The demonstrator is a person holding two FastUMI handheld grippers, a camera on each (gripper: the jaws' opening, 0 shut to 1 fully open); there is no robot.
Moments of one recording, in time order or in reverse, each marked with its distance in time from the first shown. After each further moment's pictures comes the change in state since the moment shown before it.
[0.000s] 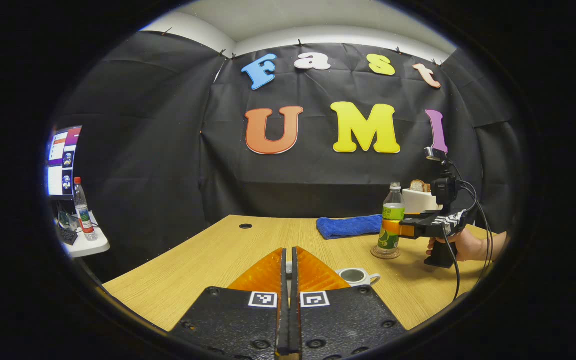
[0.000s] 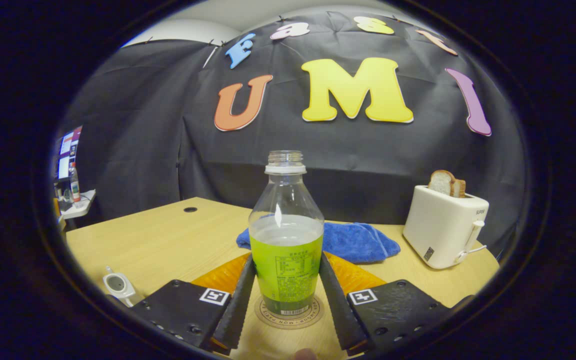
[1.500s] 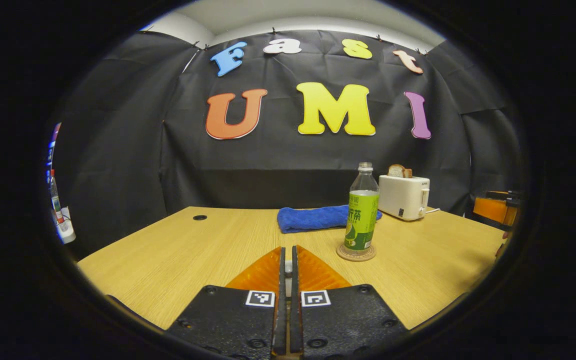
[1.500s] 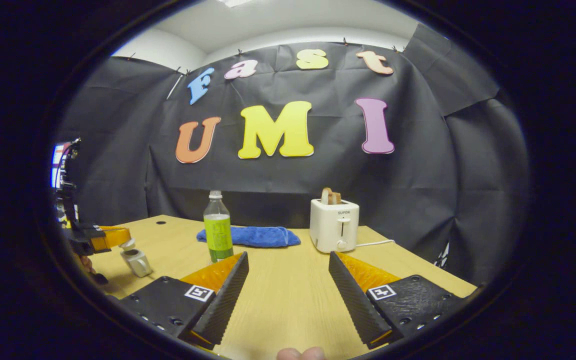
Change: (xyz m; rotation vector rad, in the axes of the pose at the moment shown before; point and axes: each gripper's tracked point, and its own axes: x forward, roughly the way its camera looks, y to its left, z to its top) left arm 0.072 -0.108 -0.044 0.017 0.051 -0.108; right arm -0.239 -0.114 -0.015 0.065 -0.162 -0.264
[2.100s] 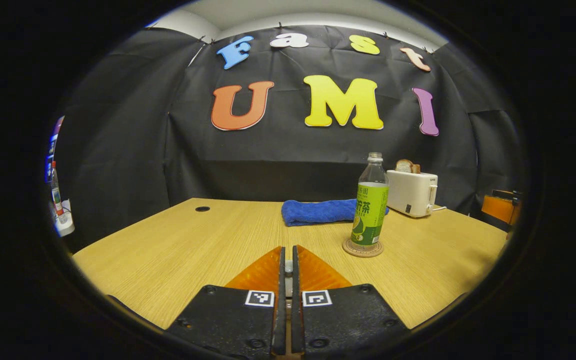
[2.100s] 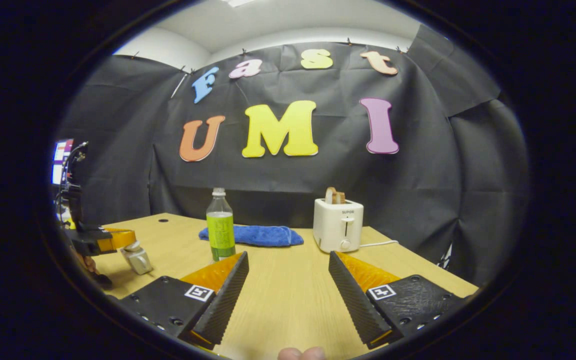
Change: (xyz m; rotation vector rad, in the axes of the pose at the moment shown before) left arm 0.007 0.004 -0.013 -0.030 0.022 0.028; right arm 0.003 0.001 -0.002 -0.021 -0.010 0.012
